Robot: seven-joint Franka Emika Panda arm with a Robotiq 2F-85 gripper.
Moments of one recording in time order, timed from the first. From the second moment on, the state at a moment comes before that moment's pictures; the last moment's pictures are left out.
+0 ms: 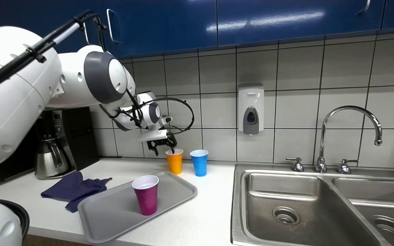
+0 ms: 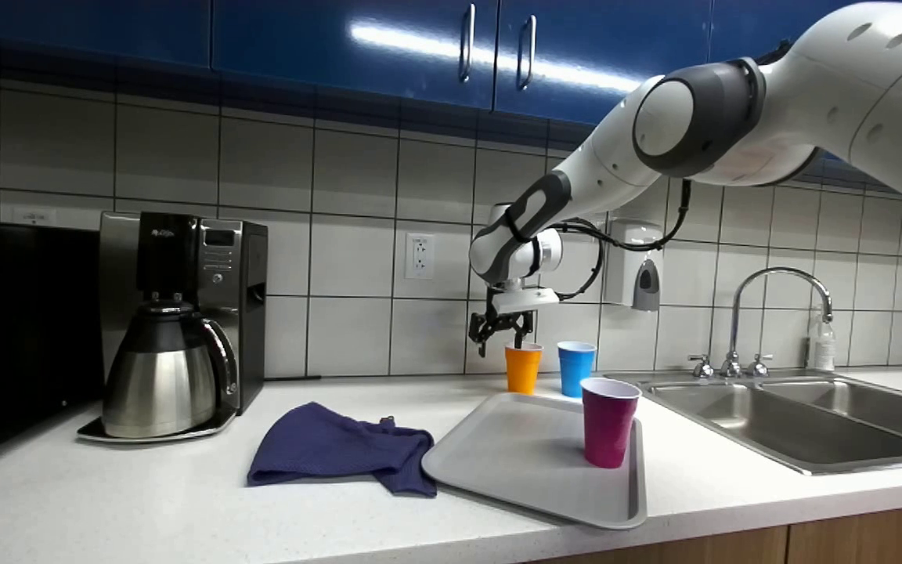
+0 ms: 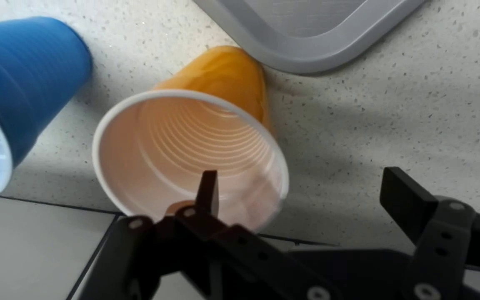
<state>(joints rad) 0.17 0.86 -0.06 -1.24 -0.15 2.37 0.07</state>
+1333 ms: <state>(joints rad) 0.17 0.87 -0.09 -1.23 -0.15 2.36 0.10</state>
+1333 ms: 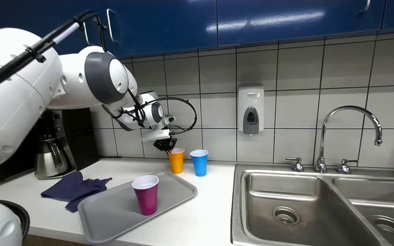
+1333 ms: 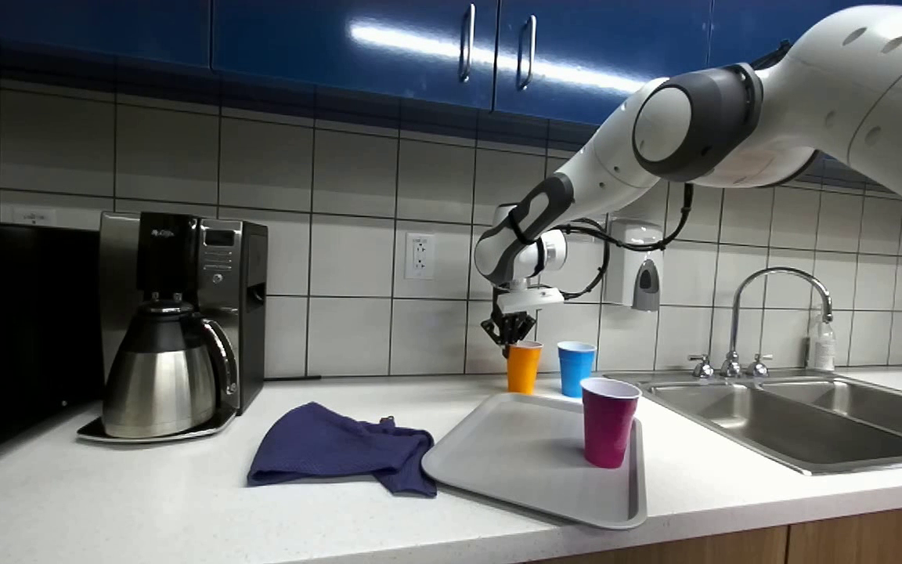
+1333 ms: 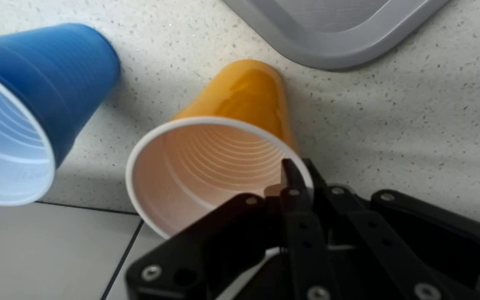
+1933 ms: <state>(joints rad) 0.18 0.86 -0.09 -1.22 -0.15 2.37 0.10</state>
